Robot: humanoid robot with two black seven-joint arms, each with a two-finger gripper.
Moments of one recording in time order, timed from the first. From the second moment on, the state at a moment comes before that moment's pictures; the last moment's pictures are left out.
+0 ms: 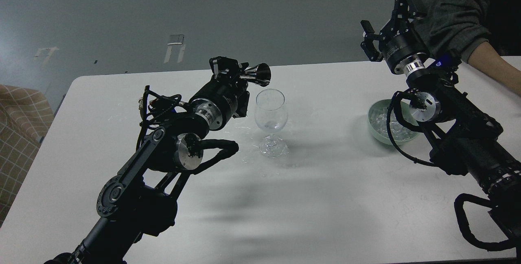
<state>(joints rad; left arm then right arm) -0.42 -0.03 -1.09 -1.57 0.85 0.40 0.43 0.76 -0.13 1.07 0.66 -0.55 0.21 0.37</state>
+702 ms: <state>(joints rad) -0.42 0.02 -1.08 -1.61 0.92 0.39 0.43 0.76 -0.13 1.07 0.66 -0.55 0.21 0.37</state>
